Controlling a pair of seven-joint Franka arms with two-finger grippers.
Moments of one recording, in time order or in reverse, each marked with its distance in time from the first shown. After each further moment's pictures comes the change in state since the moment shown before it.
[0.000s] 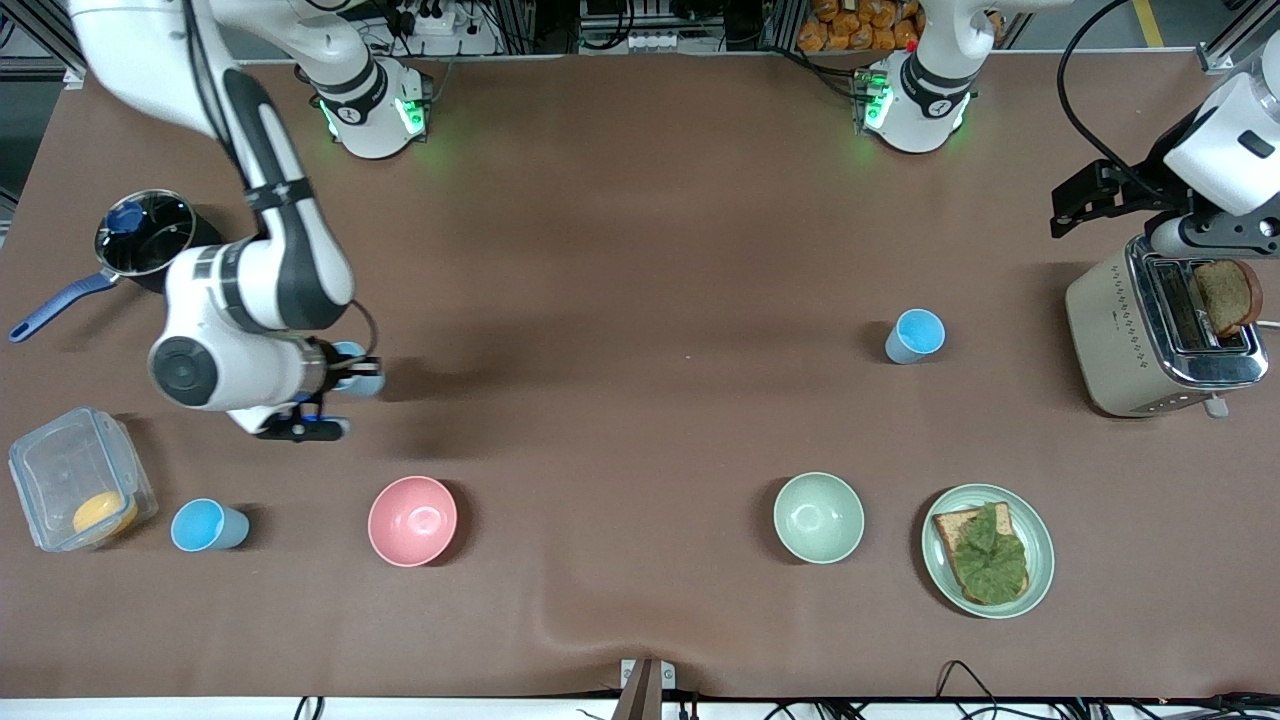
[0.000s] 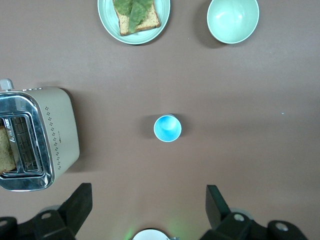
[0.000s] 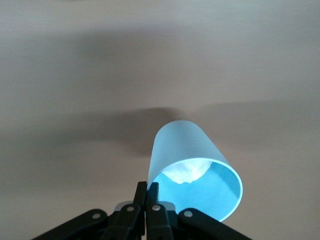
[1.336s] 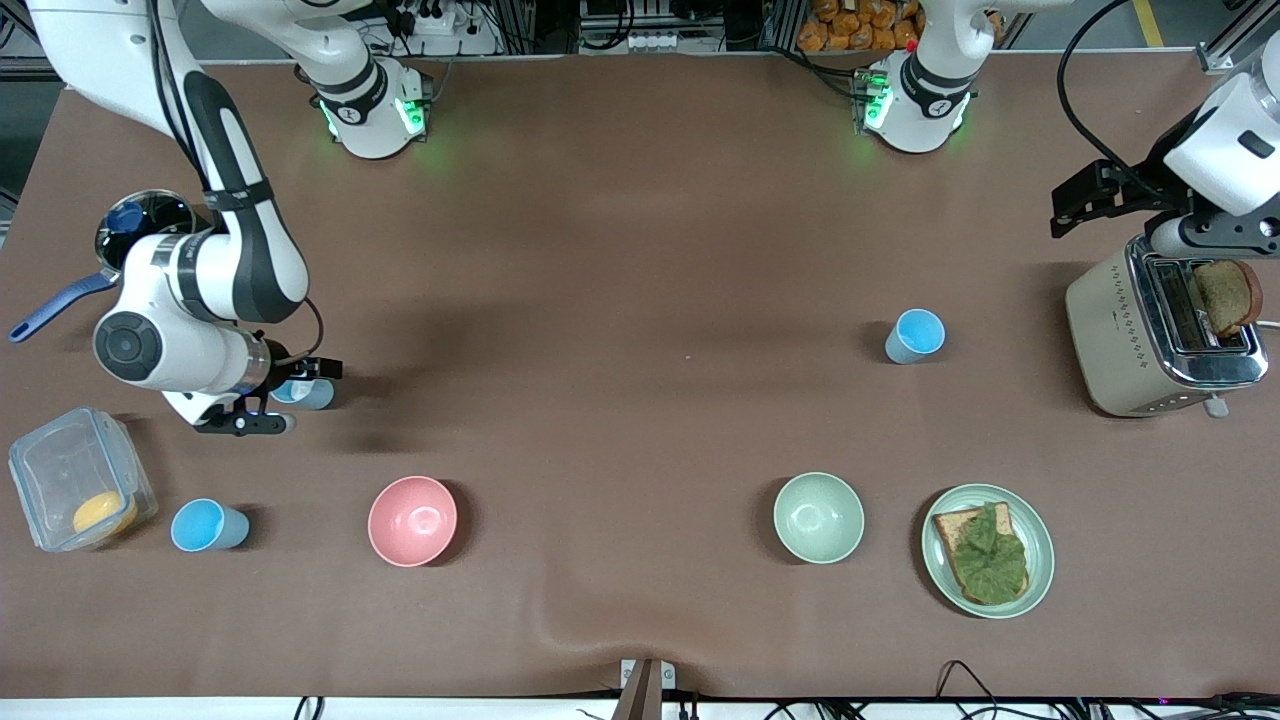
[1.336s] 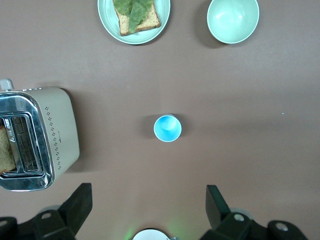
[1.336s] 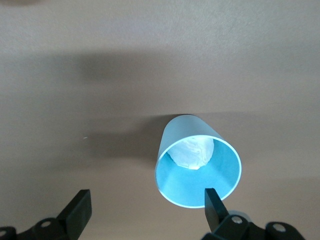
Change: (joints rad) left arm 0.000 0.000 0.001 0.000 0.000 0.000 0.000; right arm -0.165 -0.045 -0.012 -0.188 -0.143 0.218 -0.174
